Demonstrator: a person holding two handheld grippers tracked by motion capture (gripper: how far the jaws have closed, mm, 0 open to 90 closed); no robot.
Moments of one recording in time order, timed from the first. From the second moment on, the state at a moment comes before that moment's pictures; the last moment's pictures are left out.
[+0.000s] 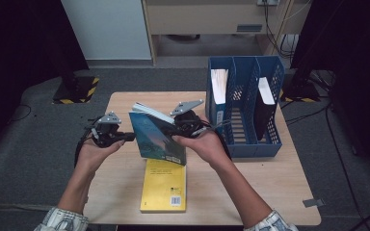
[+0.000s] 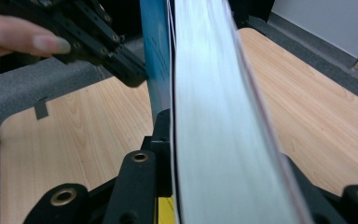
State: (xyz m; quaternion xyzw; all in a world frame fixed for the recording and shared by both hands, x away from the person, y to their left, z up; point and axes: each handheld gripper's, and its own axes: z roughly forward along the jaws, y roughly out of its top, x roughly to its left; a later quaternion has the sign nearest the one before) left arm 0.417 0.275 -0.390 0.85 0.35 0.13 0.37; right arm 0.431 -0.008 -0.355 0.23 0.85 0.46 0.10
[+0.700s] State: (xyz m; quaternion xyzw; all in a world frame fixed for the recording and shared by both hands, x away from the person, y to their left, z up) left arm 0.388 0.292 -0.448 0.81 0.42 0.17 0.36; right arm 0.436 -0.005 -0.348 0.23 0.85 0.46 0.09
